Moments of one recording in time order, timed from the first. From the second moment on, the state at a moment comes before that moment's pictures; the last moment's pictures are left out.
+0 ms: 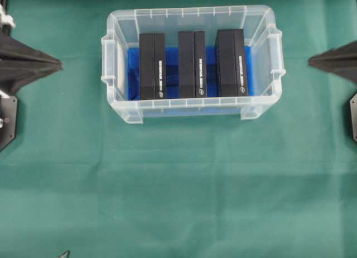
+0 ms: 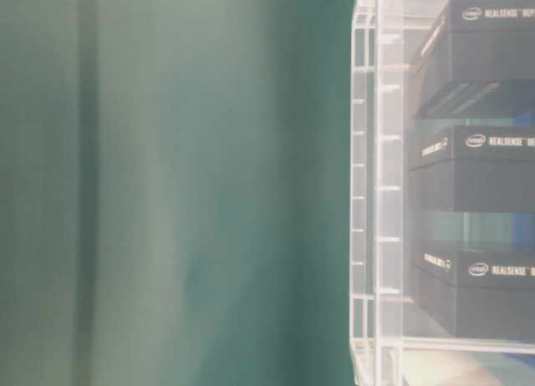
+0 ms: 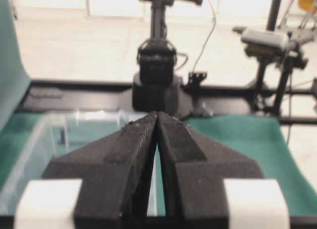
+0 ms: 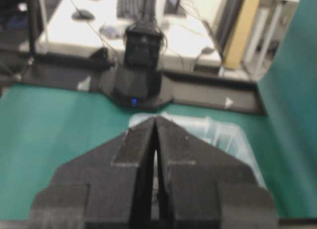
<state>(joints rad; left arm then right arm) 0.00 -0.95 0.88 0.01 -0.03 -0.03 -0.01 -0.94 0.78 0.00 0.14 0.01</state>
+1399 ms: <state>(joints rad) -0.16 -0.71 0.43 0.01 1.48 -0.57 -0.01 -0.64 0.39 -0.03 1.63 0.43</state>
